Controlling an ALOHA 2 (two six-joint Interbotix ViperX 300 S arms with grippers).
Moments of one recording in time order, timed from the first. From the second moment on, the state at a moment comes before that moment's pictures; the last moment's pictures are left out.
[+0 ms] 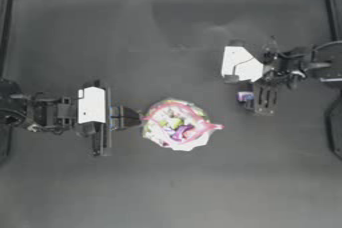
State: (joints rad) left arm 0.06 0.00 0.98 -0.09 -0.57 0.11; right arm -0.41 -0.05 0.85 -0.02 0.53 -0.12
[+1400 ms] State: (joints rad) left arm 0.06 0.00 0.98 -0.09 -0.57 0.11; right arm -0.38 -0.31 0.82 0.06 0.66 -0.11
